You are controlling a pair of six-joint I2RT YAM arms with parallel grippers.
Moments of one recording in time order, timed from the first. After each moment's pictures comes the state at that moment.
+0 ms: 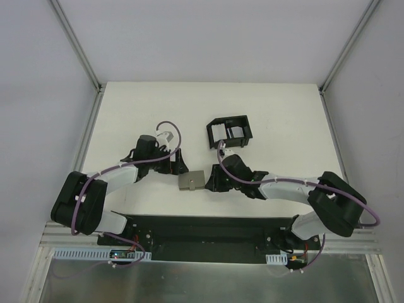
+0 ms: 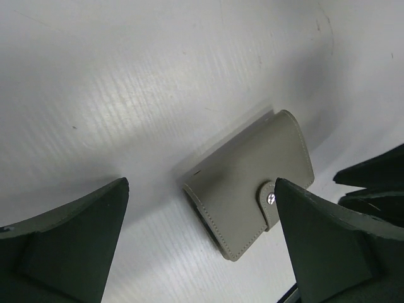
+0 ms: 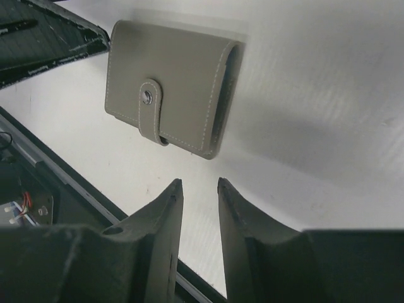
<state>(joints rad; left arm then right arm) -0.33 1.38 0.55 0.05 0.45 -0.34 0.93 1.42 0.61 0.08 -0.05 0.77</state>
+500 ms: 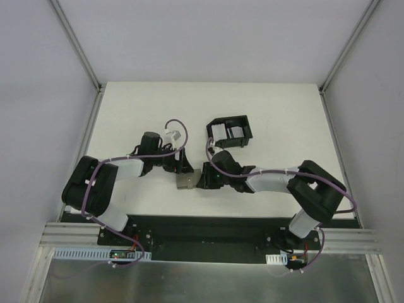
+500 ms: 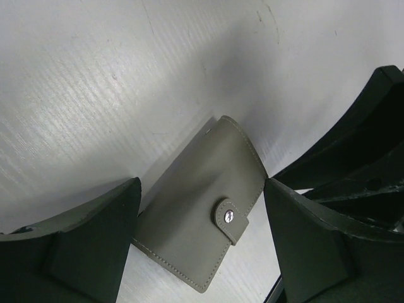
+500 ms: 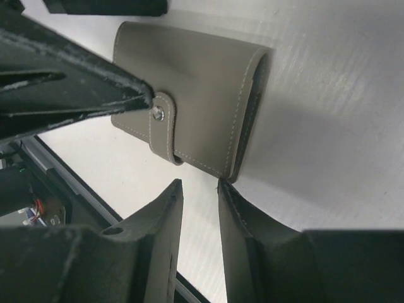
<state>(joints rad) -0.33 1.55 0.59 0.19 0.70 -0.33 0.93 1.62 0.73 0.14 -0.14 0.79</state>
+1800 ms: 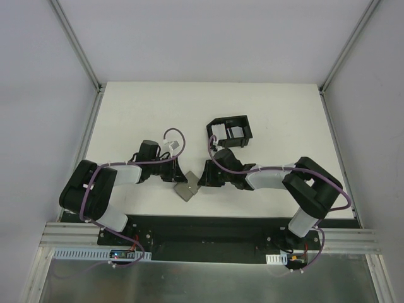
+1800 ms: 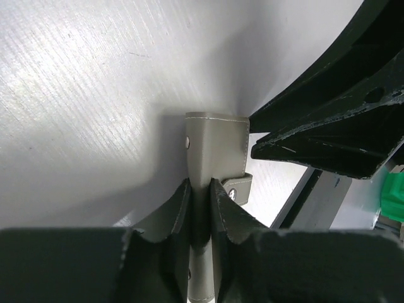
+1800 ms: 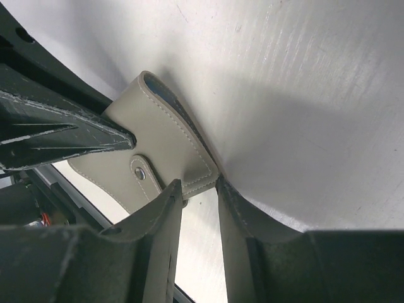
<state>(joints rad) -0.33 1.52 0.49 0.17 0.77 -0.40 0.88 1.68 0.74 0.16 -0.17 0.83</state>
